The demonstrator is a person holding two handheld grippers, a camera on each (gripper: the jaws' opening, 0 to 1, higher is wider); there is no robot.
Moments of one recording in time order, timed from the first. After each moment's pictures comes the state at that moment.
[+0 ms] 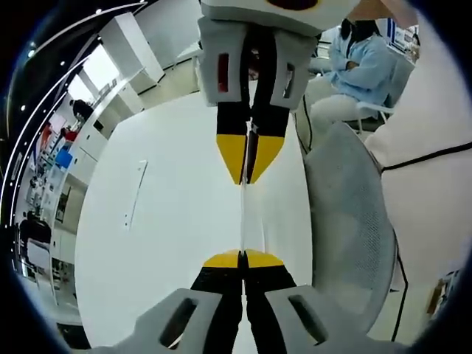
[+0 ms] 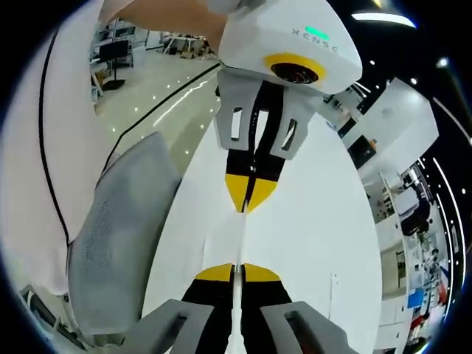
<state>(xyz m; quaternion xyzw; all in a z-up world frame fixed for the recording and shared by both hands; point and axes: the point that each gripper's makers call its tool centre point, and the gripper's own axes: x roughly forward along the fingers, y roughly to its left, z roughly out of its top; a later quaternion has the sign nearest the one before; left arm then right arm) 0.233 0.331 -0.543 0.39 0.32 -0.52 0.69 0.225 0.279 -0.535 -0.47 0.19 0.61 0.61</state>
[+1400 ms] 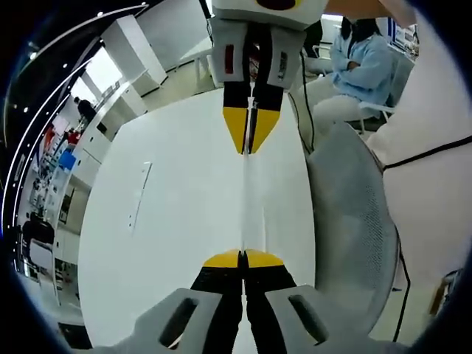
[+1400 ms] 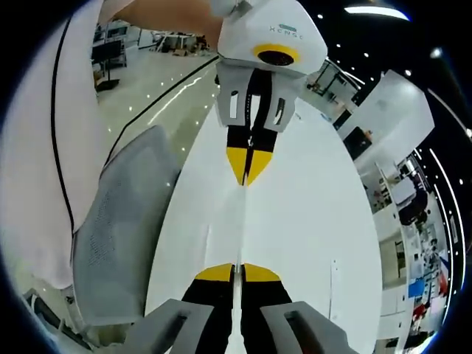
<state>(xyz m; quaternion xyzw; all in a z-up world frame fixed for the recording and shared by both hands) 0.235 0.334 -0.539 0.39 0.31 -0.52 0.69 0.229 0.248 -0.532 -0.47 0.21 0.59 0.62</state>
